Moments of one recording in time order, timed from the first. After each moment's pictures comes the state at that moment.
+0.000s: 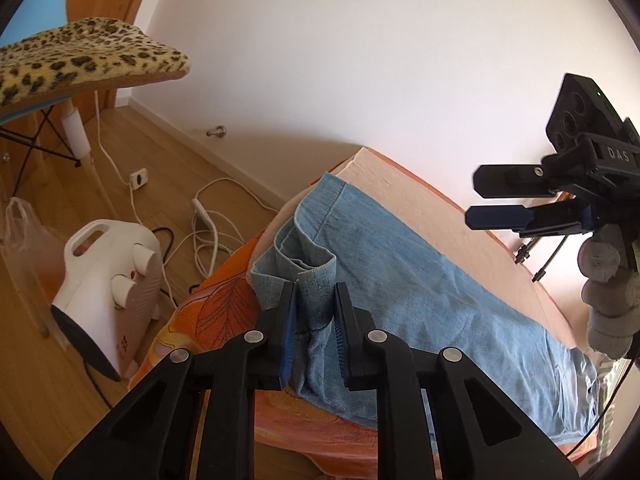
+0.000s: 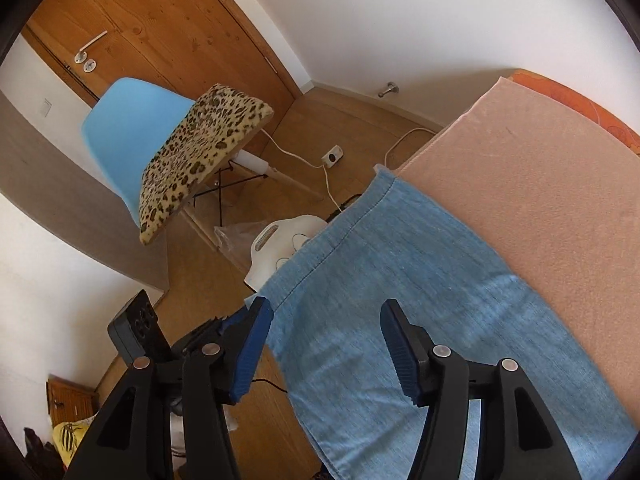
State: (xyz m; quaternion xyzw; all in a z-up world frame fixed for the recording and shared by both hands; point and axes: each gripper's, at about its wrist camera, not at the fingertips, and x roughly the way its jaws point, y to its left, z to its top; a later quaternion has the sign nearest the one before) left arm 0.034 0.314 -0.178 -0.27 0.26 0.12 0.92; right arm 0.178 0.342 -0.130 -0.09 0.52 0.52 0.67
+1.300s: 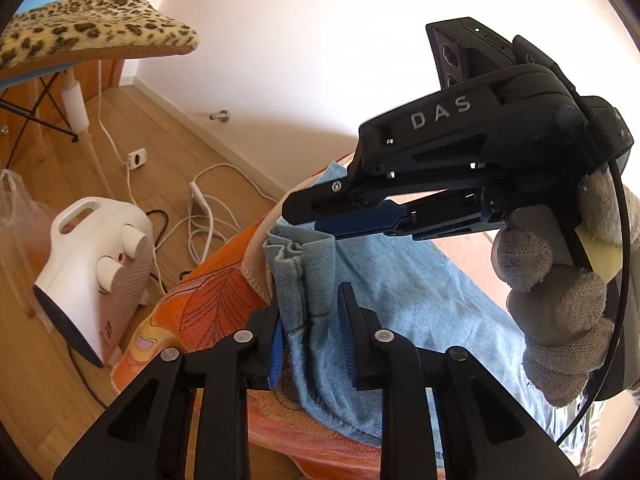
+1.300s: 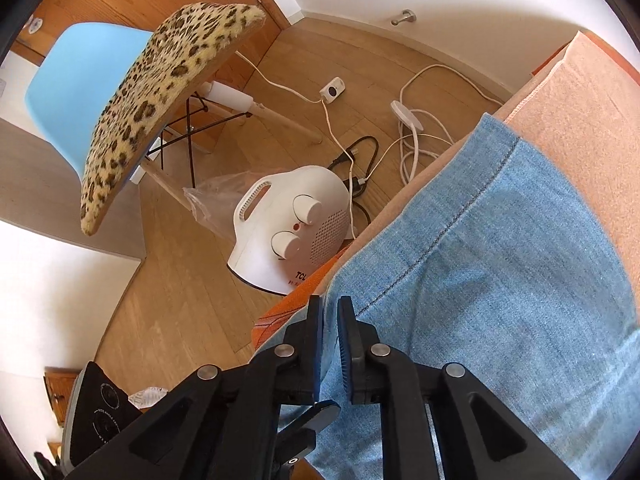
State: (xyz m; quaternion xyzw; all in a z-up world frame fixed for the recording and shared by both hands) left arm 0.040 0.322 -0.193 -0.31 0.26 0.12 0.91; right arm 0.163 0.444 -0.205 -0.15 0.59 0.47 0.64
